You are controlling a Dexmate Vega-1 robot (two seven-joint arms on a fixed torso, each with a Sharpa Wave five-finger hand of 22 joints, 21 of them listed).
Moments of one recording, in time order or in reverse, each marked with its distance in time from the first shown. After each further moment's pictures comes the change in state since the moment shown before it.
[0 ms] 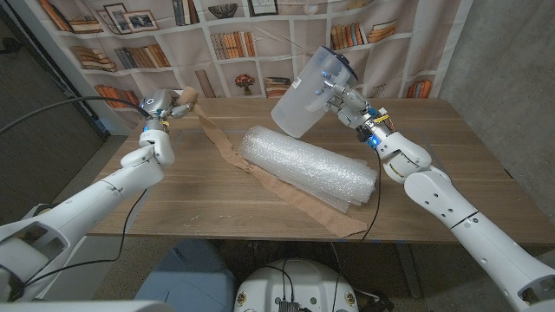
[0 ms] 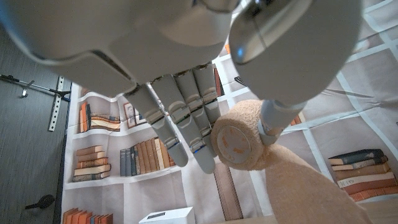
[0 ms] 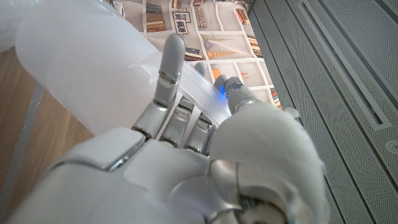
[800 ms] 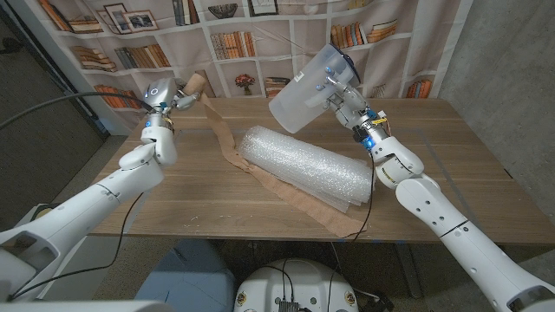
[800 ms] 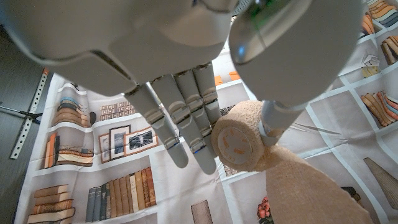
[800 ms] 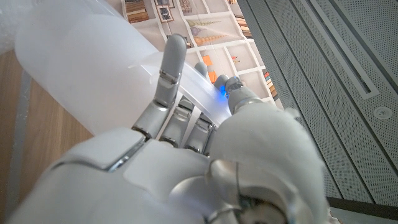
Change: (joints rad) left arm 0.060 0.012 -0.053 -0.125 0.076 -0.031 0.023; left_hand 0.009 -0.009 -0.009 -0.001 0.005 0.005 0.001 0.000 0.001 0.005 -0.002 -0.008 0.003 0.009 -0.001 -0.008 0.000 -0.010 0.002 0.036 0.014; right arm -0.036 0.070 -0.002 -0.027 0.050 0.037 -0.055; right_hand -0.001 0.001 -0.003 0.003 -0.008 0.006 -0.005 -0.004 0.005 0.005 -0.006 -0.008 0.000 0.002 0.001 -0.008 0.000 0.000 0.000 -0.015 -0.005
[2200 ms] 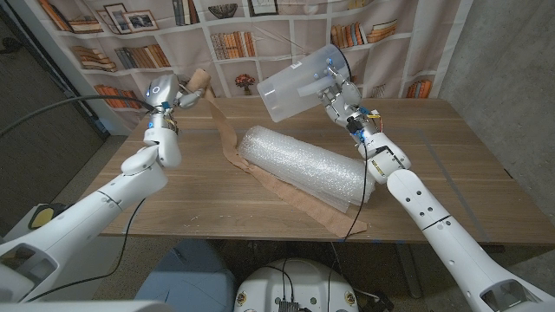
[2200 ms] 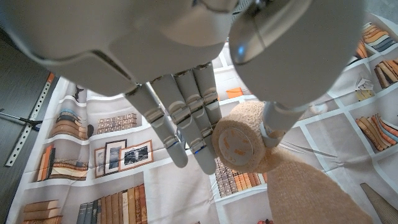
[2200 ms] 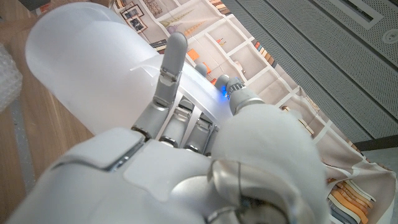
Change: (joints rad) left arm 0.090 -0.016 -0.080 -0.113 0.031 0.010 0.032; left_hand 0.013 -0.013 -0.015 0.001 -0.001 0.013 -0.002 -0.001 0.004 0.018 -0.007 -0.015 0.010 0.009 0.002 -0.015 0.000 -0.028 0.007 0.064 0.023; right arm 0.039 0.128 0.017 0.039 0.238 -0.087 -0.007; right_hand -0.026 -0.011 0.018 0.001 0.000 0.011 -0.018 0.000 0.005 0.021 -0.002 -0.019 0.007 0.000 0.000 -0.039 0.000 0.000 0.000 -0.074 0.003
